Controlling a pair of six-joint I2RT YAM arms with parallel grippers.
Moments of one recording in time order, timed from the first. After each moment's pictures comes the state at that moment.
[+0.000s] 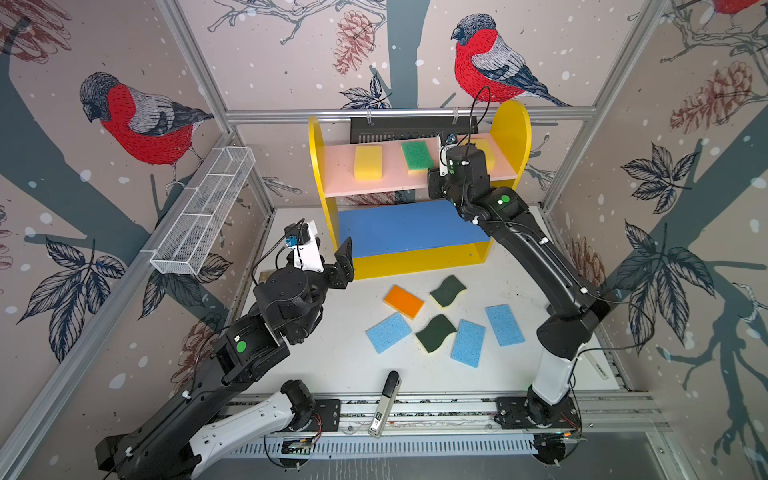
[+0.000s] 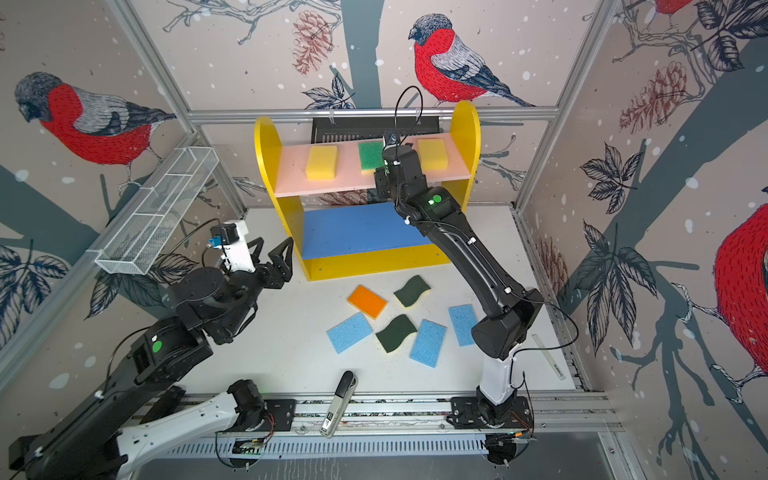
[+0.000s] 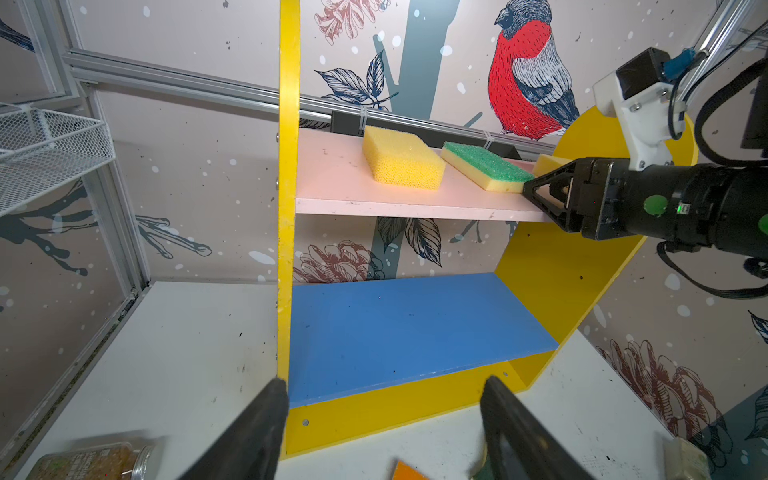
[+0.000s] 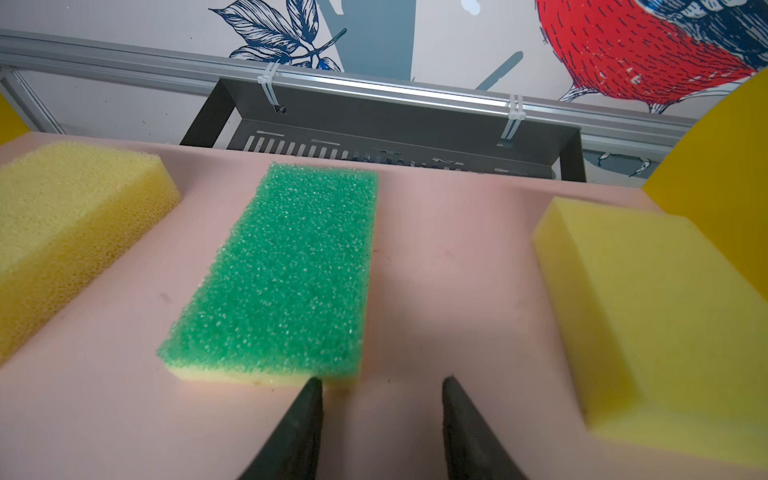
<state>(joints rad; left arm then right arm) -0.85 0.77 1.13 -0.44 -0.63 -0.26 0.71 1.85 2.20 -0.68 0.42 0.05</state>
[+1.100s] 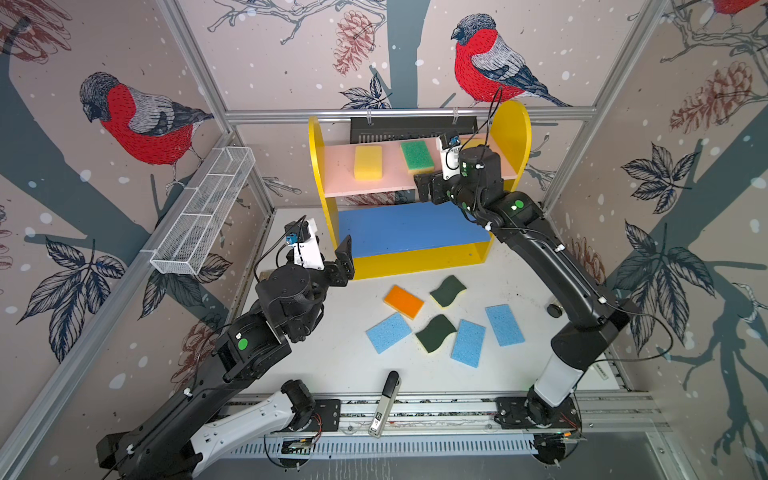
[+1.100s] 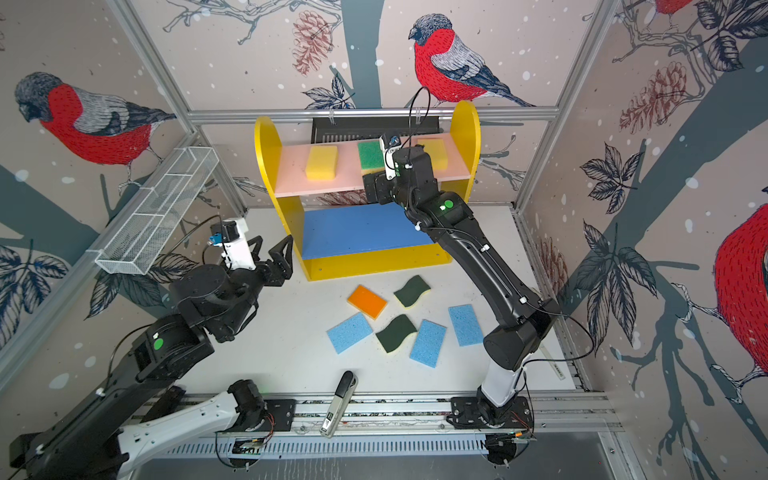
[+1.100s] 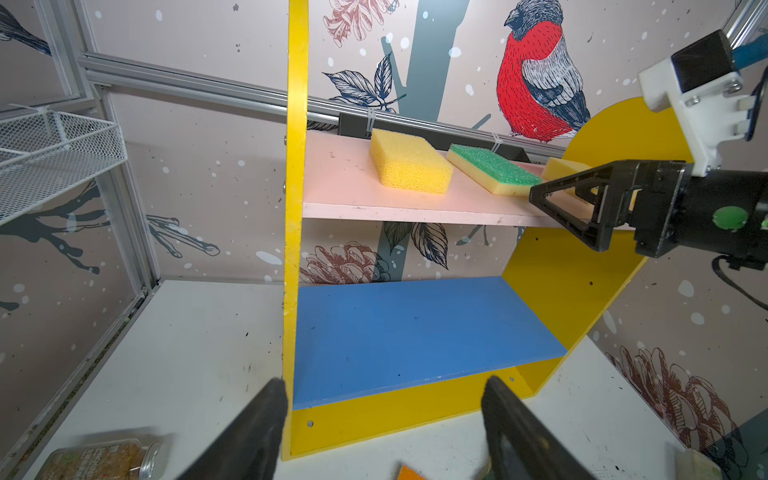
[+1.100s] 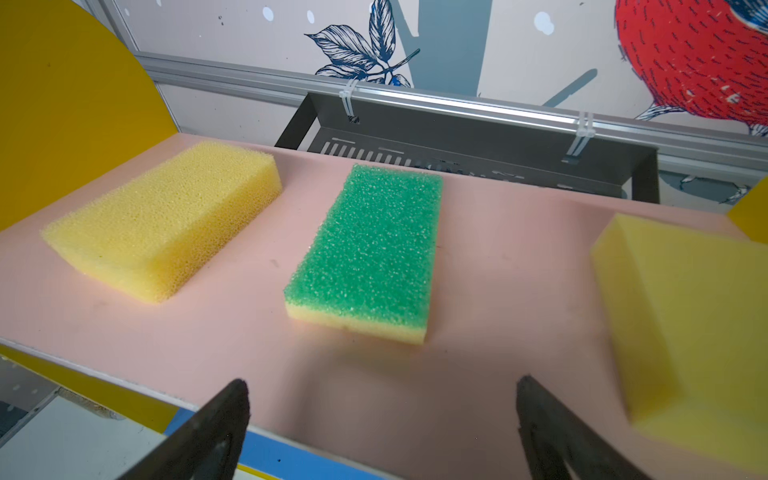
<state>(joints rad) -0.85 0.79 1.14 -0.45 -0.66 -0.27 0.70 1.75 2.10 -0.63 0.22 0.02</state>
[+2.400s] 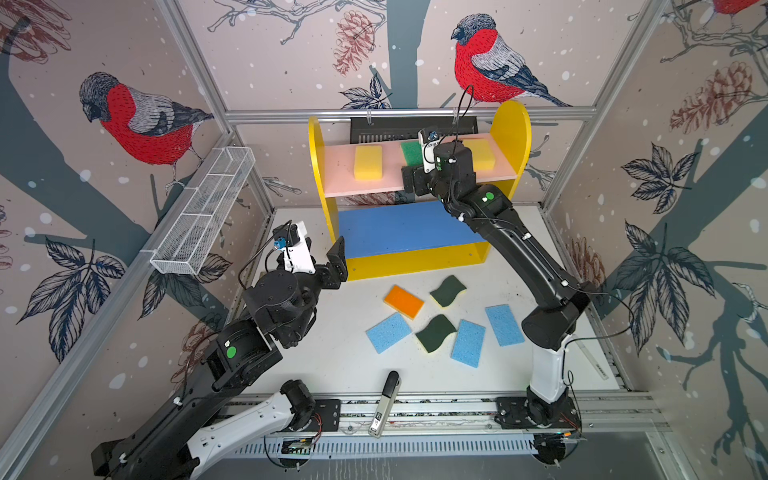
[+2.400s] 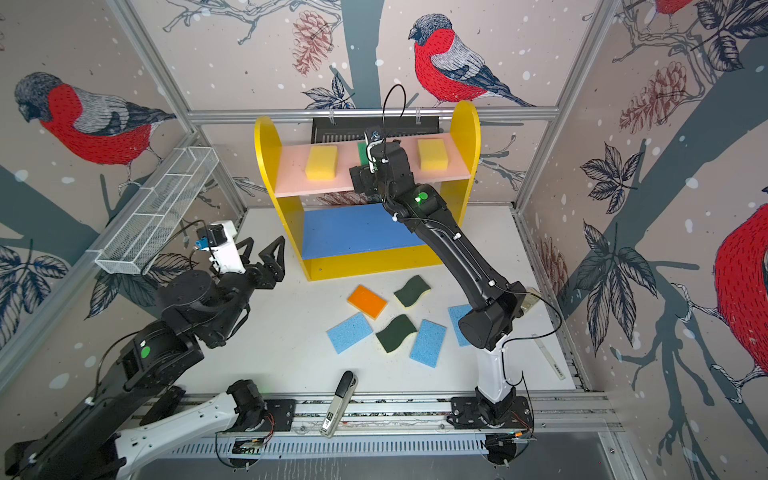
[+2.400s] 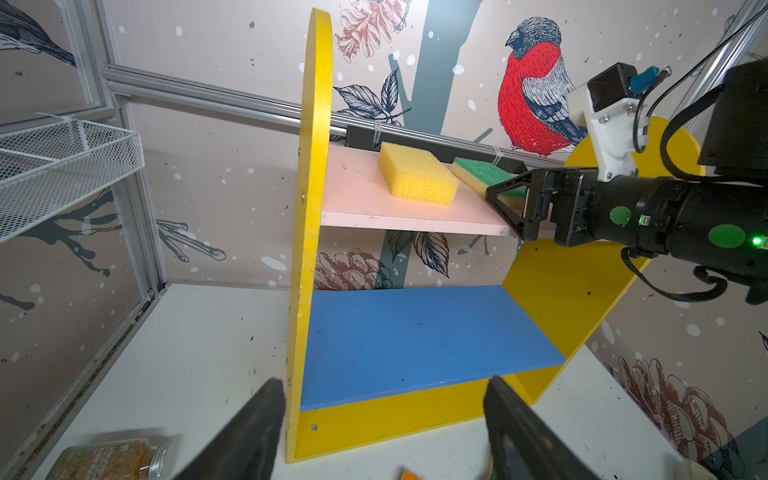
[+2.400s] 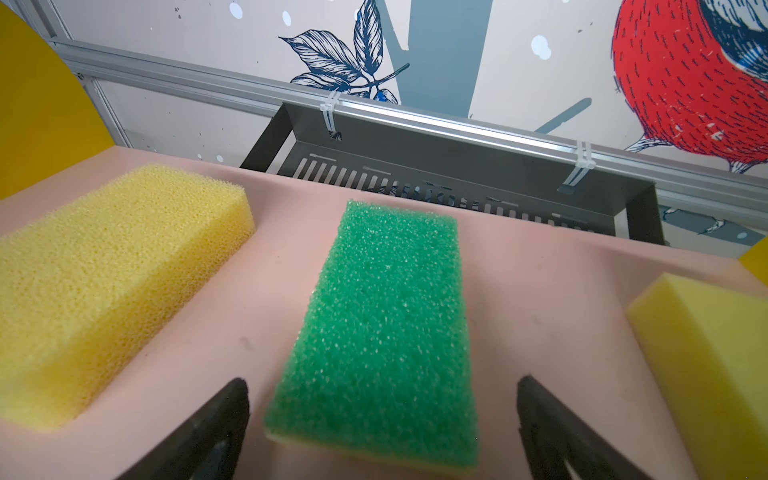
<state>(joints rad) -0.85 0.75 1.14 -0.46 -0.67 -0.26 0.74 1.96 2.32 -0.62 0.36 -0.03</state>
